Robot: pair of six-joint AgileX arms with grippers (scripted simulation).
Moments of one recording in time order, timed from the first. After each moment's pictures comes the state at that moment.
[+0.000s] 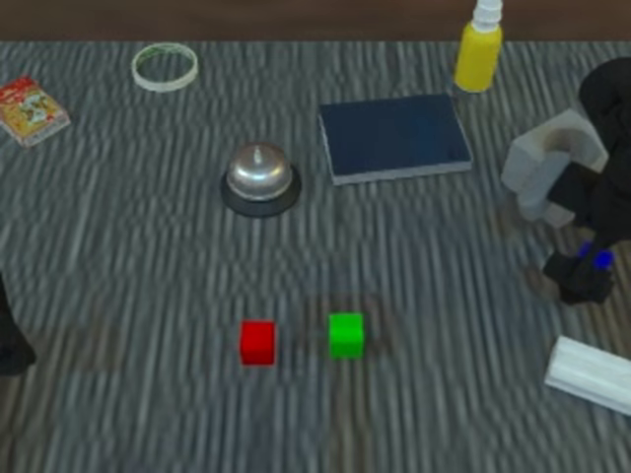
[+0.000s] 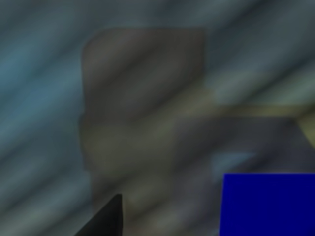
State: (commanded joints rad) left arm 0.02 0.00 0.00 0.00 0.00 0.00; right arm 0.13 2.14 1.37 -0.80 0.00 -0.79
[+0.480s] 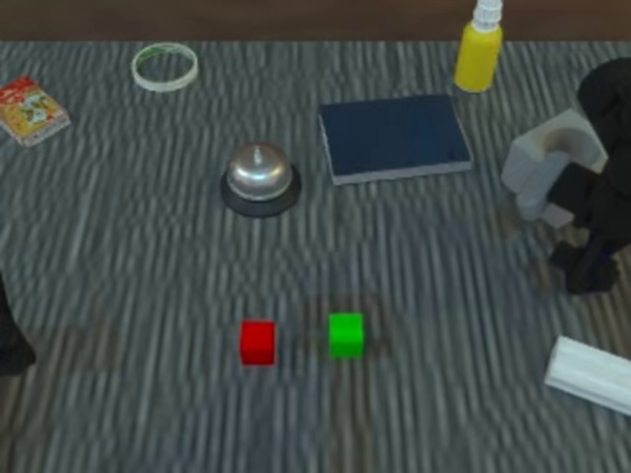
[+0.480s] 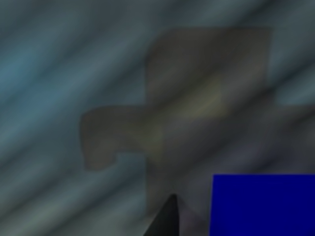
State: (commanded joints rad) left arm 0.02 0.00 0.00 0.00 0.00 0.00; right arm 0.13 2.14 1.37 -0.80 0.00 -0.79
